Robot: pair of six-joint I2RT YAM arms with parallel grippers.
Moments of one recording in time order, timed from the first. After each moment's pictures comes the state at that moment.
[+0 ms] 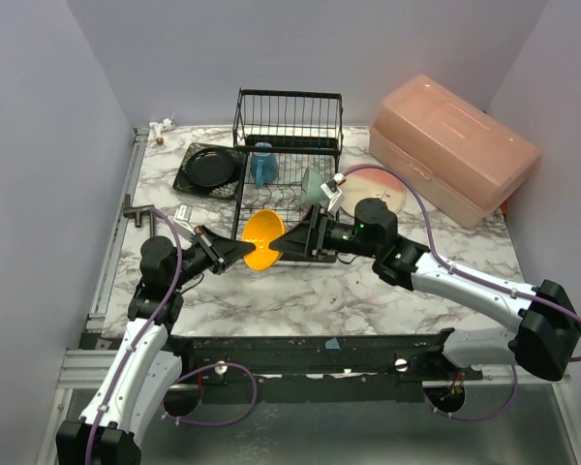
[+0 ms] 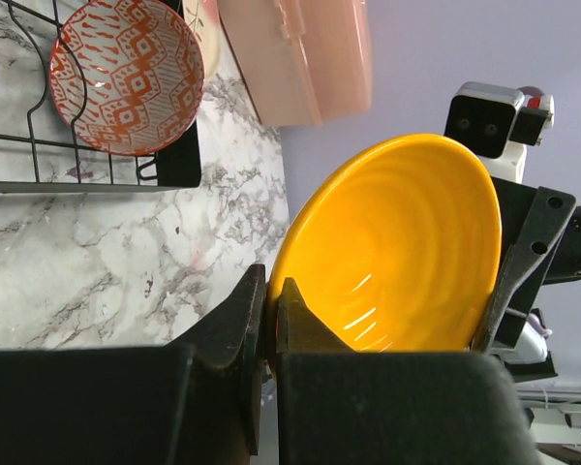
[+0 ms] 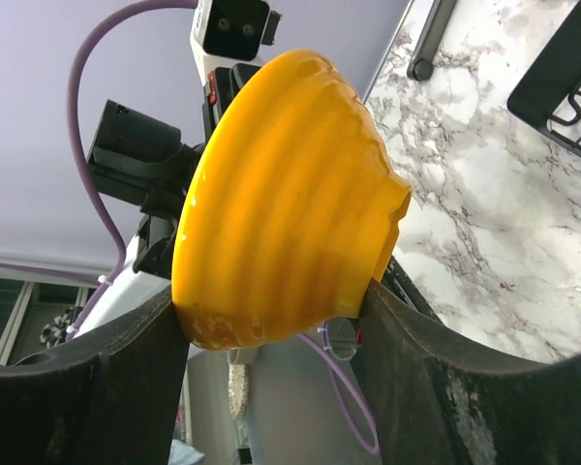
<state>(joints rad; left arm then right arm) -0.16 0.62 0.37 0.12 0.69 -1.21 0.87 1.27 0.86 0.28 -0.41 1.03</state>
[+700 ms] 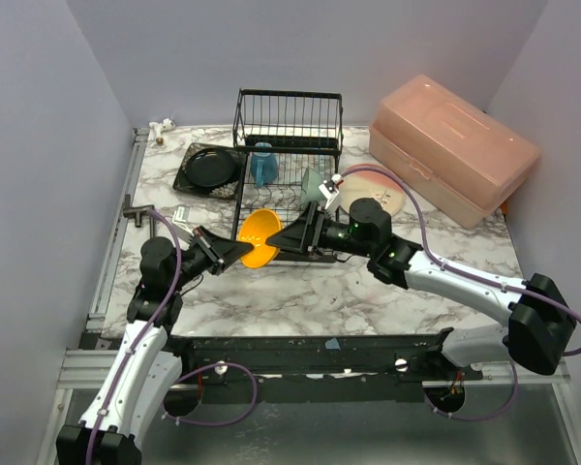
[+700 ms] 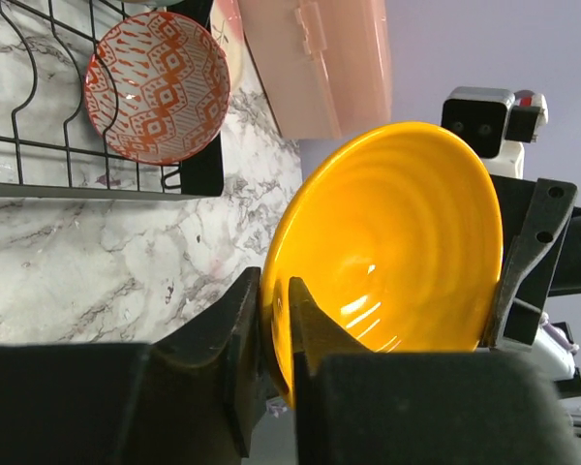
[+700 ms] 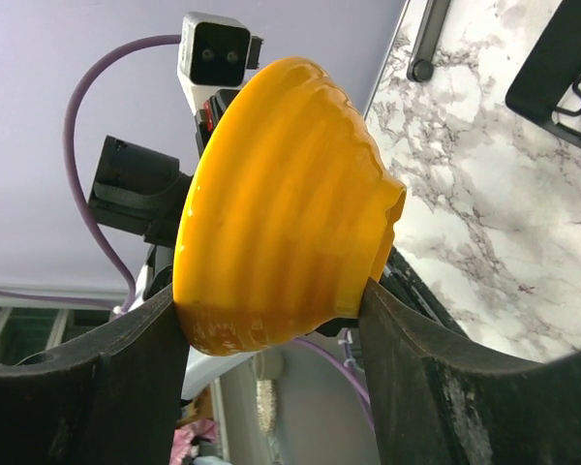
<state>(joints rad) -0.15 0.60 0.37 0.07 0.64 -1.19 0.86 1.31 0.86 0.32 -0.38 1.11</state>
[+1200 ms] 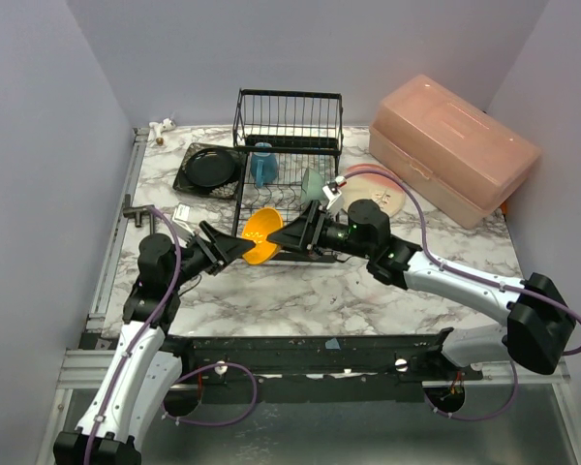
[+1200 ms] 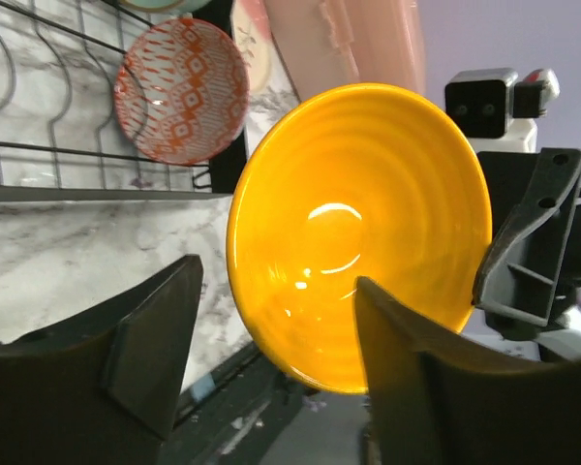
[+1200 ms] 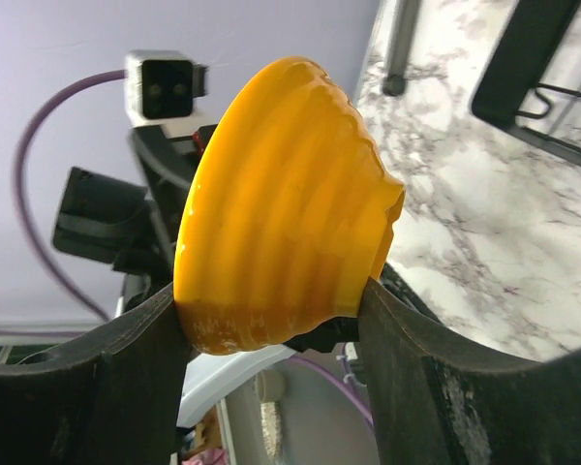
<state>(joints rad) -0.15 0.58 0.44 -0.06 0.63 -1.05 0.86 1.32 0.85 0.33 -0.32 1.17</state>
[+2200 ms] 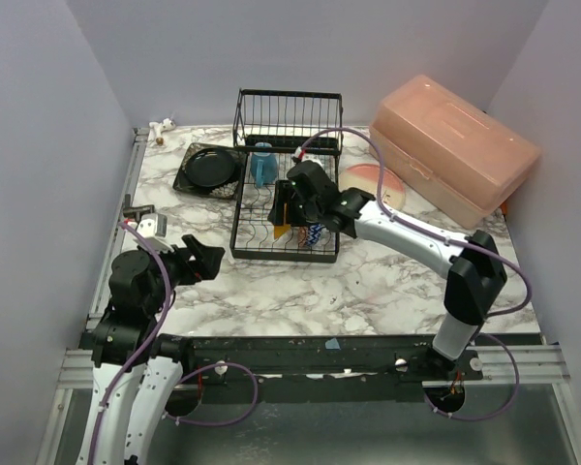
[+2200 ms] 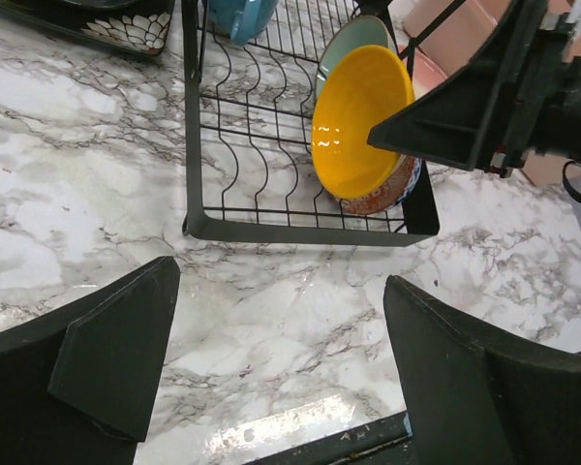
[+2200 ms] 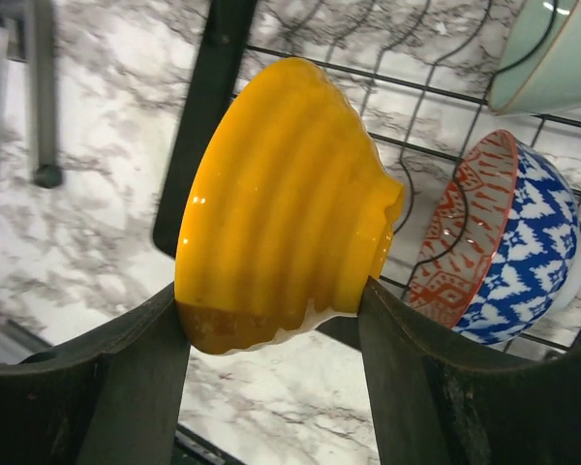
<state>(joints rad) -0.16 0.37 0.71 -0.64 0.20 -0.46 0.86 1.72 1.46 -0.41 0.14 0.65</state>
